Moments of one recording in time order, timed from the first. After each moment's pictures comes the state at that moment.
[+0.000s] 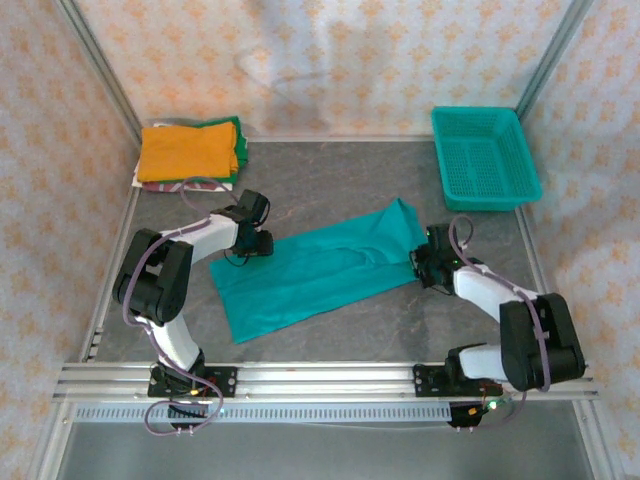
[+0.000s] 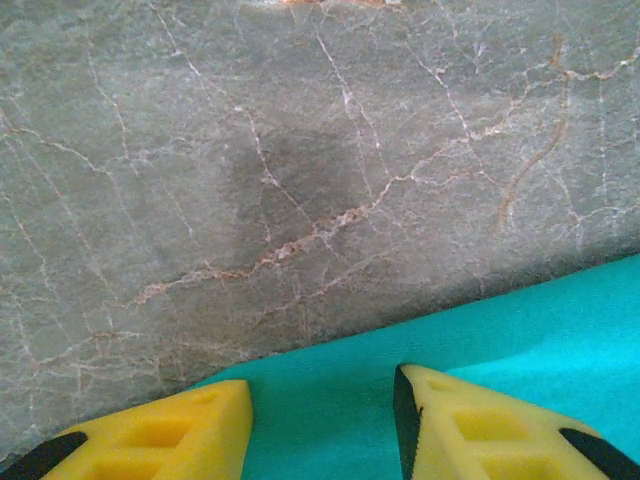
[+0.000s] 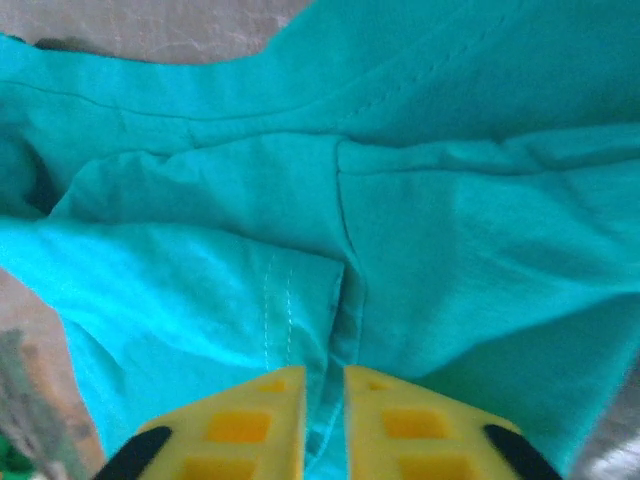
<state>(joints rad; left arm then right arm) -0.28 1.76 1.02 -0.51 -0.03 -0.41 0.19 1.29 0.53 -0.20 -0.05 1.39</state>
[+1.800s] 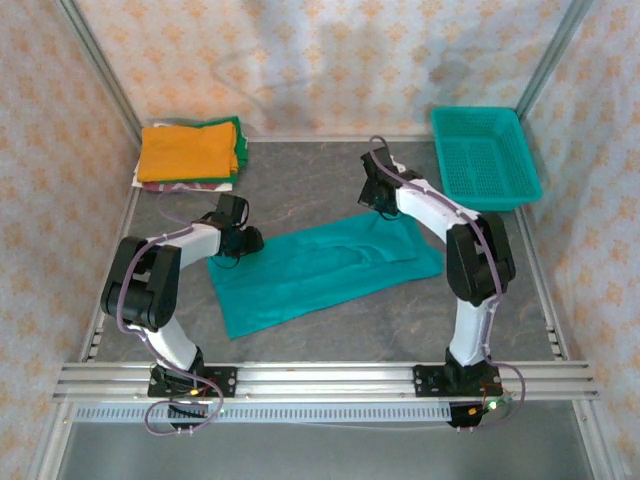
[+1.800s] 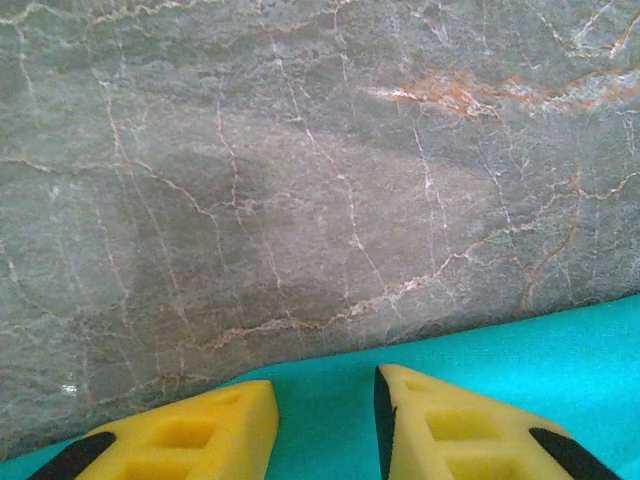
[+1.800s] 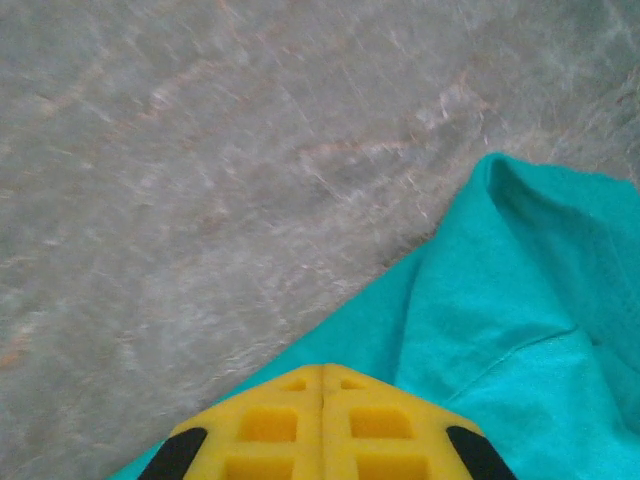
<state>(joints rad) -0.16 1.69 0.88 -0.29 0.10 -0.52 0.41 1.94 1.48 -0.60 0.19 0.74</state>
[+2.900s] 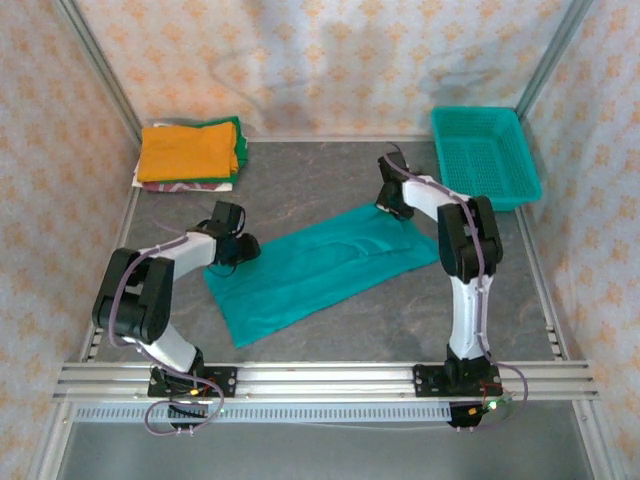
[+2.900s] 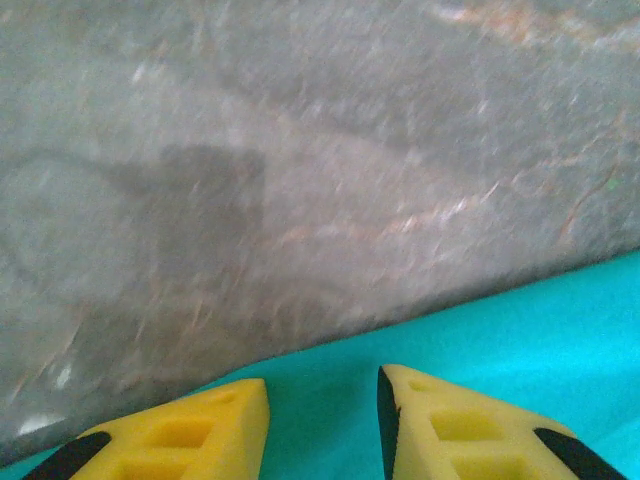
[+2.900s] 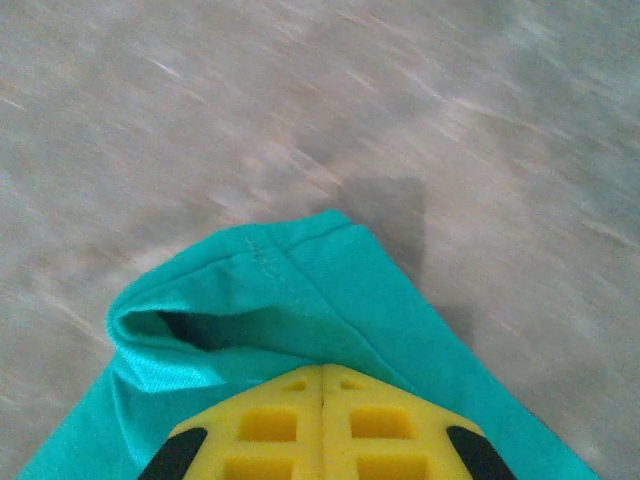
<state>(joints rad) -0.16 1.59 0.79 -0.33 0.09 -0.57 0.29 2.16 1.59 -0.59 0.18 0.70</state>
